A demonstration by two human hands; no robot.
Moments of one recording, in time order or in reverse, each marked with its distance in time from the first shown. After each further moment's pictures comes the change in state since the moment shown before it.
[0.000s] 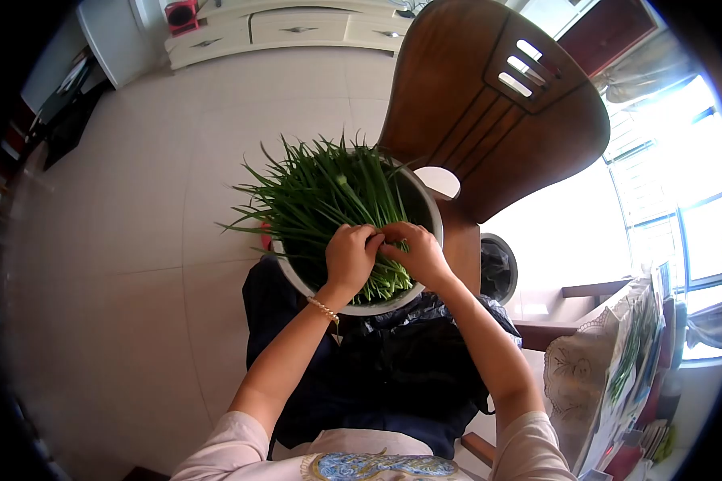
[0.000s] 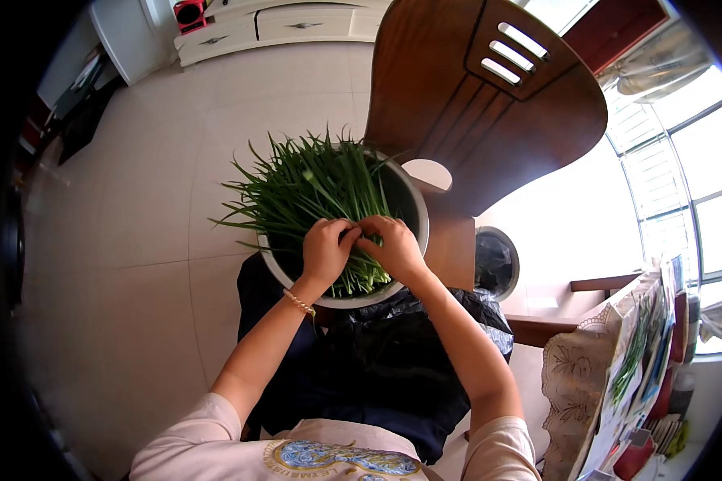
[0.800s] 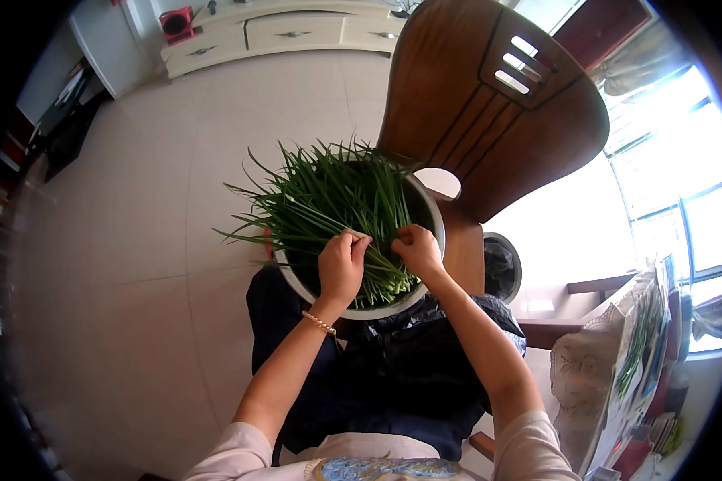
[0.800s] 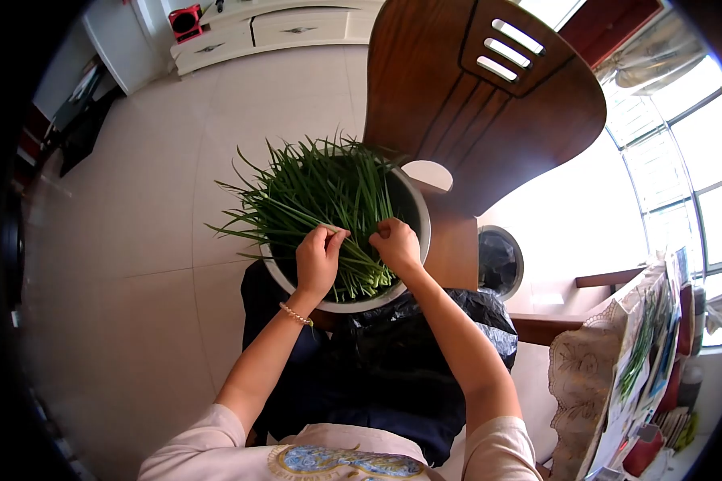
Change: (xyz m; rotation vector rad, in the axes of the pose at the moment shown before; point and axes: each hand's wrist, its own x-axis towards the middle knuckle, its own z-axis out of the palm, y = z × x) left_hand -0.011 -0.015 -0.002 -0.066 0.093 -0.084; right_hand 0.011 0.039 0.025 0.013 0.170 0.321
